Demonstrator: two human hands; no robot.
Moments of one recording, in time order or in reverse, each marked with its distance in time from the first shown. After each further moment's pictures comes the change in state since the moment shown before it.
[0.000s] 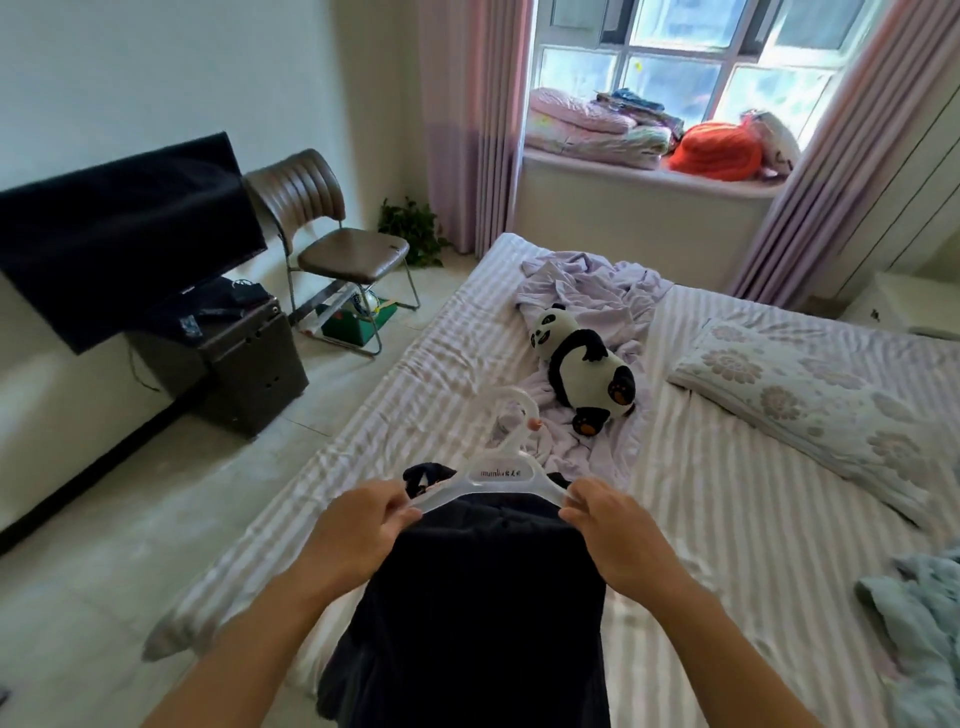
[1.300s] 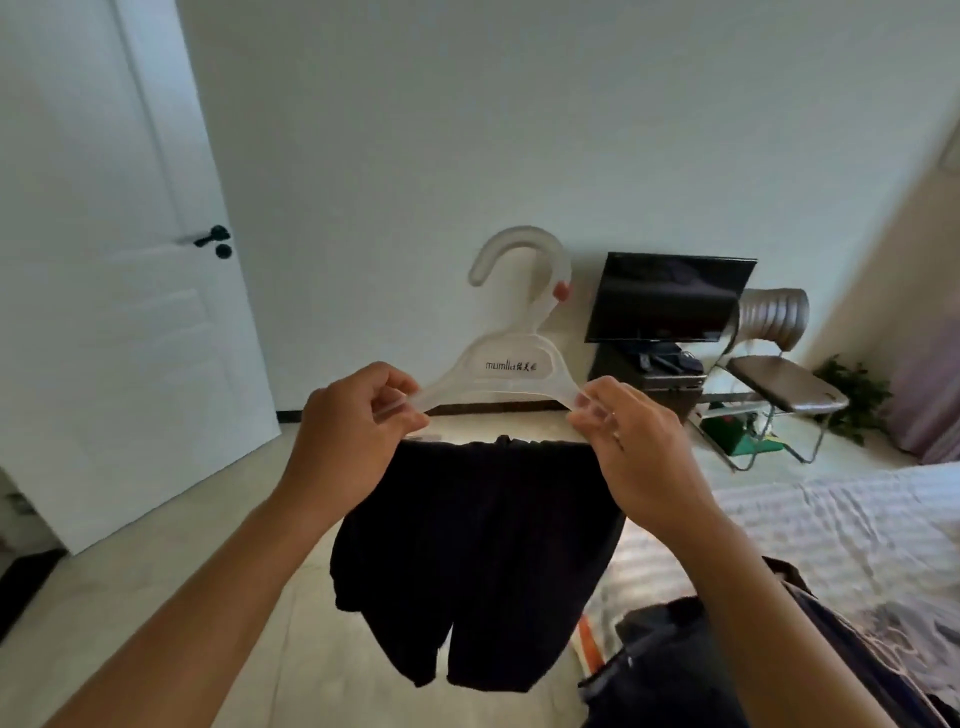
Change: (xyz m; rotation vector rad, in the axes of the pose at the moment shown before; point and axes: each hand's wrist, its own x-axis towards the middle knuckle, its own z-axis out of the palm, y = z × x) left_hand -0.653 -0.002 -0.179 -0.152 1.142 -0.601; right_hand -0.377 -0.407 0.053 0.204 -0.059 -1.103
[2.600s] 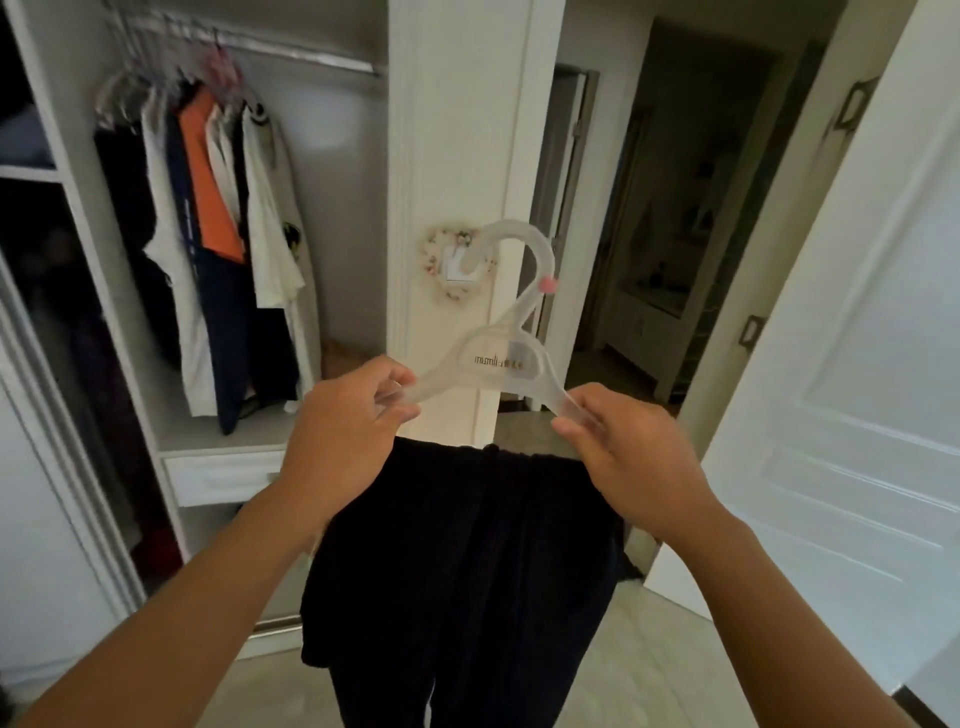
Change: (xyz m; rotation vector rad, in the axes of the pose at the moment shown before) left_hand -0.313 -0.126 -0.478 0.675 1.188 -0.680; right_hand -0.046 -0.609 0.269 0.562 -0.599 -1.289
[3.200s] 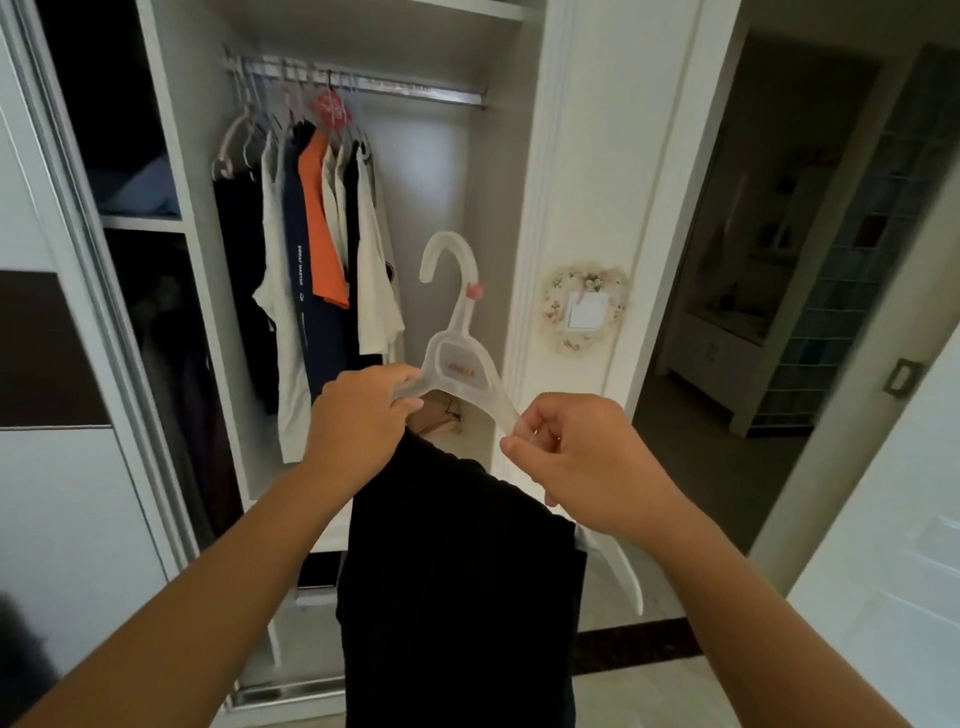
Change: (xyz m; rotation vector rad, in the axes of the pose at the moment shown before) left_hand 0.149 -0.157 -0.106 0.300 0.029 -0.012; right_hand 0.157 -0.179 0.112 0.371 -0.177 0.001
